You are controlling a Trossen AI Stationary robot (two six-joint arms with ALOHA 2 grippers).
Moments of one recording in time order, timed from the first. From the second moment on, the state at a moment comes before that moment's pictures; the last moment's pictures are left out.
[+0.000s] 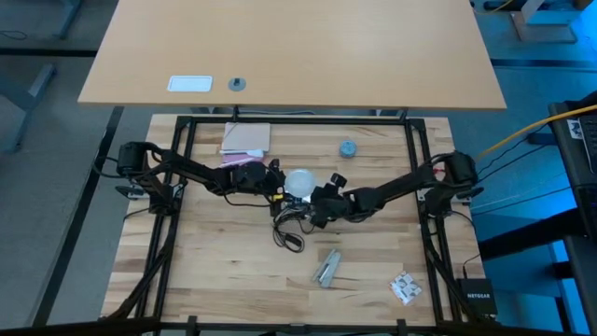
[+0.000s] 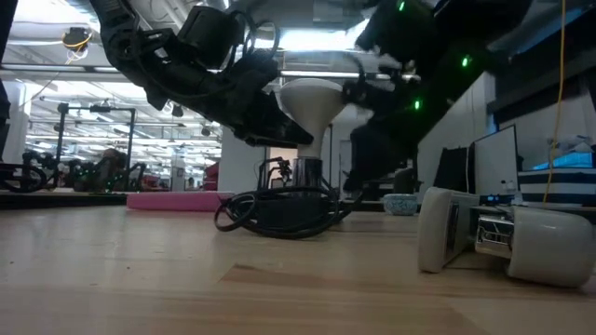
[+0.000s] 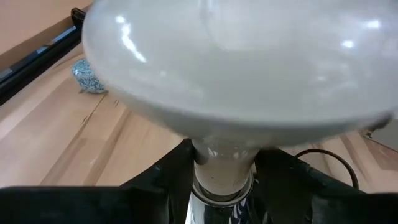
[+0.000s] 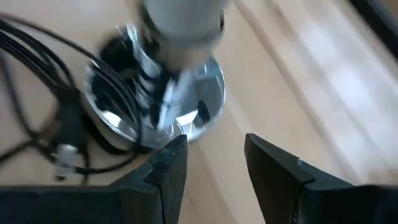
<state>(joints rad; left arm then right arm) 0.10 1.68 0.66 0.64 0.00 0.01 0.16 1.77 0.92 -0.11 0.57 0.33</state>
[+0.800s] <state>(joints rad) 0.10 1.68 0.66 0.64 0.00 0.01 0.24 1.88 0.92 0.22 0.56 0.23</state>
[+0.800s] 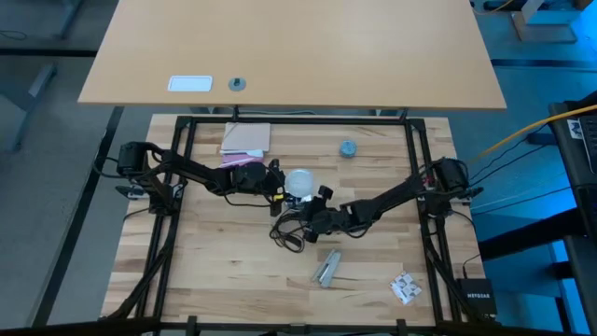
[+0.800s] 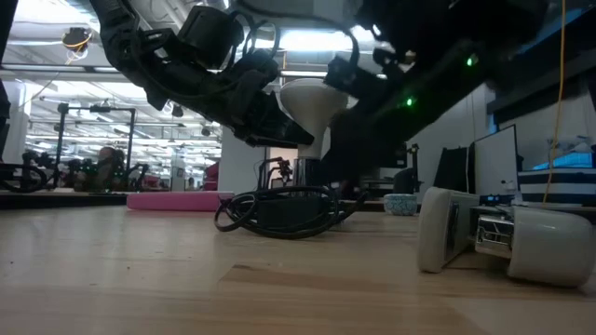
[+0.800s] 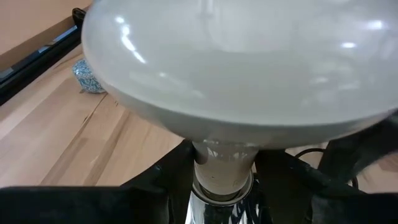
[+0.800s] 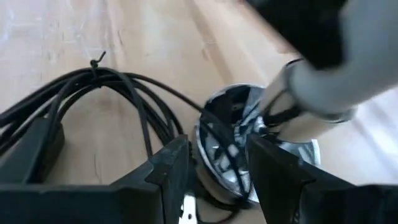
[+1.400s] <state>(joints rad) 0.10 1.68 0.66 0.64 -0.01 0.00 0.24 1.99 0.92 0.21 0.63 0.41</state>
